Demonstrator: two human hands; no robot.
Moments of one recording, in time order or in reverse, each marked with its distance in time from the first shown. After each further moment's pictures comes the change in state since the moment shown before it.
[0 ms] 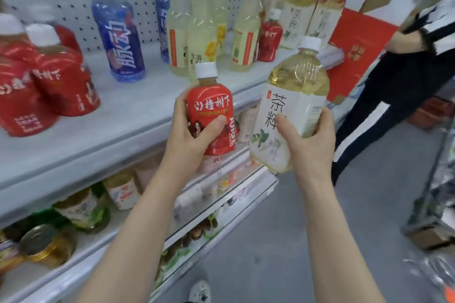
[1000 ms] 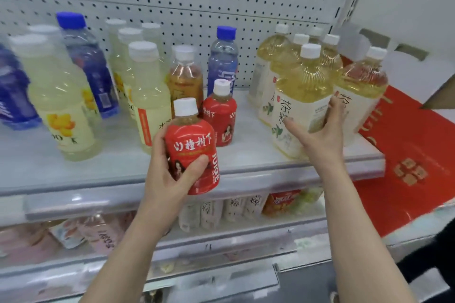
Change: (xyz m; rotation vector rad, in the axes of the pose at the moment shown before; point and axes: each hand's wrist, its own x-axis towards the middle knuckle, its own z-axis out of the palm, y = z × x) left_hand 0.225 -0.084 0.253 0.184 0.538 0.205; right_hand 0.510 0.114 0.015 0.046 -0.528 -0.396
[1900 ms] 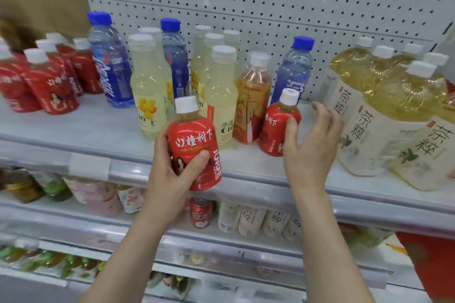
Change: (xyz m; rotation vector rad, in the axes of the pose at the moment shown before) left_hand -0.019 0.013 -0.054 0.140 0.327 0.019; right_hand -0.040 -0.055 0.119 -0.278 0.012 -0.168
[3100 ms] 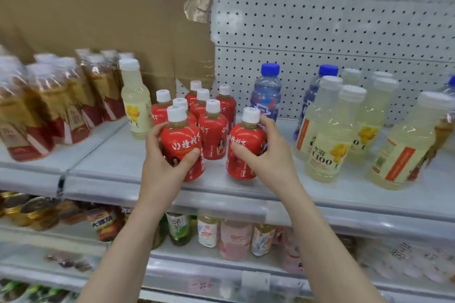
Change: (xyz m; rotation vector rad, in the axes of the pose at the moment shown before) left_hand 0.154 0.023 -0.371 0.299 0.101 0.090; right_hand -0.120 -0.329 0.212 0.413 -0.515 -0.003
